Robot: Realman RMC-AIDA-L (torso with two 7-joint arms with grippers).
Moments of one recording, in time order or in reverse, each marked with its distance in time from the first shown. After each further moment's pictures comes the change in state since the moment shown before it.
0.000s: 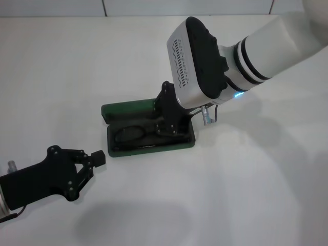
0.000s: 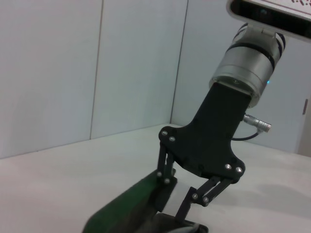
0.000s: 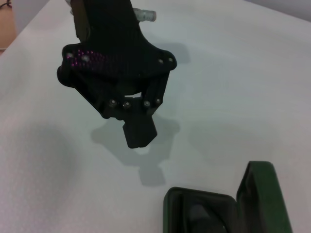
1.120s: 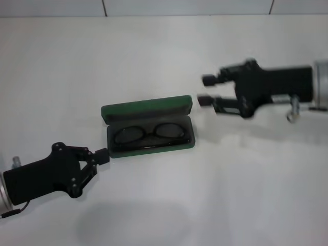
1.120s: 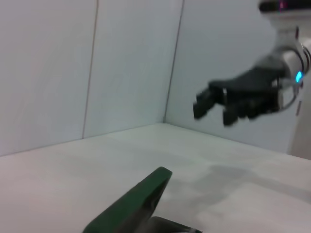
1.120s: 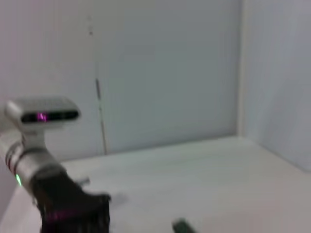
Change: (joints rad) left arm -0.027 0.003 0.003 0.000 0.015 0.001 -0.032; right arm -0.409 -0.016 0.610 -0.002 0.271 -0.397 -0.246
